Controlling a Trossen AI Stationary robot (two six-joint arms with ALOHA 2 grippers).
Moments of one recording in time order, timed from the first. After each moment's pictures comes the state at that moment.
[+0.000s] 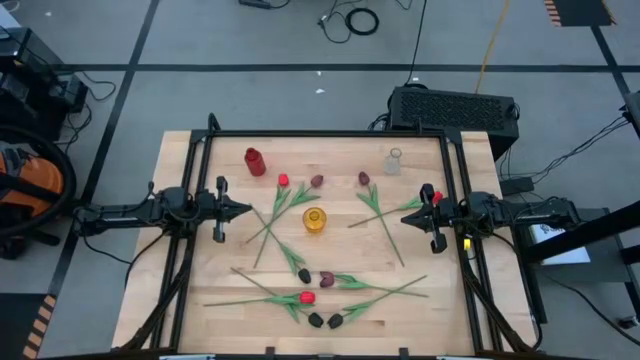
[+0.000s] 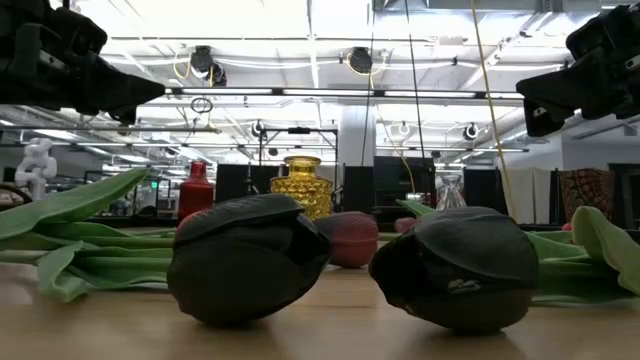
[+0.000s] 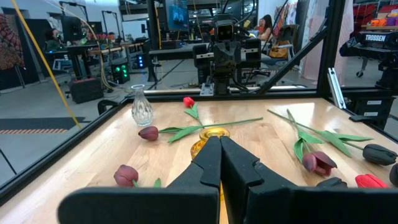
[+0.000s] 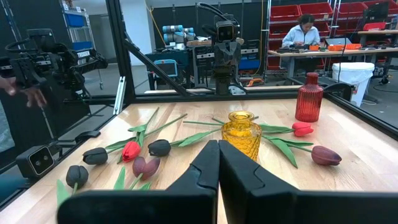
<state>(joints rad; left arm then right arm) 0.06 0.02 0.00 0.02 0.03 0.06 0.07 0.03 0.01 0.02 -0.02 0.09</state>
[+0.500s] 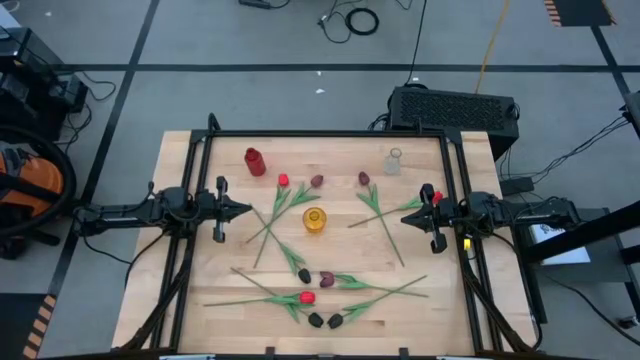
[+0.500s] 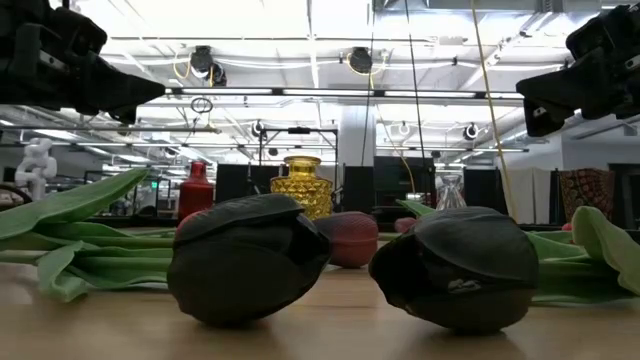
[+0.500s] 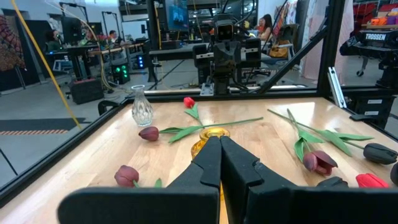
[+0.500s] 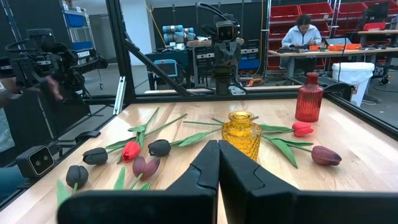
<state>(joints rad) 0.06 0.02 0.00 0.02 0.03 0.06 0.07 0.03 0.01 0.02 -0.02 0.09</state>
